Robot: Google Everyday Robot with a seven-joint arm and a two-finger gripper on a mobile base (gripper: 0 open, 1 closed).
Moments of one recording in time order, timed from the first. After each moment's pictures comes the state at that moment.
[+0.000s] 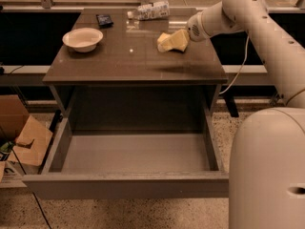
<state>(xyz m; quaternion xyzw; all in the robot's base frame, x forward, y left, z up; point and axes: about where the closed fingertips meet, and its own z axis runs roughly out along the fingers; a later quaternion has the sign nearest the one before) 0.818 -0.105 0.876 -0.36 0.81 0.18 0.42</state>
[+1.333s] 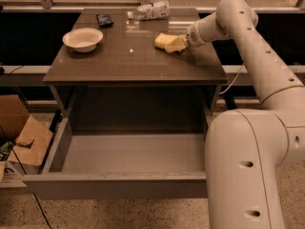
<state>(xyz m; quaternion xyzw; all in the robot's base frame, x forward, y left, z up) 0.867 -0.123 0.828 -0.33 0.83 0.17 0.41</state>
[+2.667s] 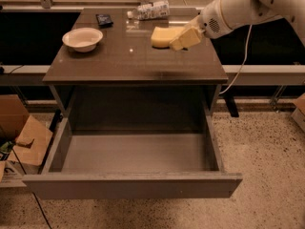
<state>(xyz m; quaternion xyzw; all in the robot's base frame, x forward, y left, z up) 0.705 -0.107 0.940 -0.46 0.77 0.17 0.41</state>
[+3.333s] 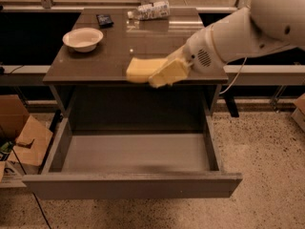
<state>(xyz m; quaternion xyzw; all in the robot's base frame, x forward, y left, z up) 0.557 -0.047 0.932 -0.46 0.78 0.23 0.37</state>
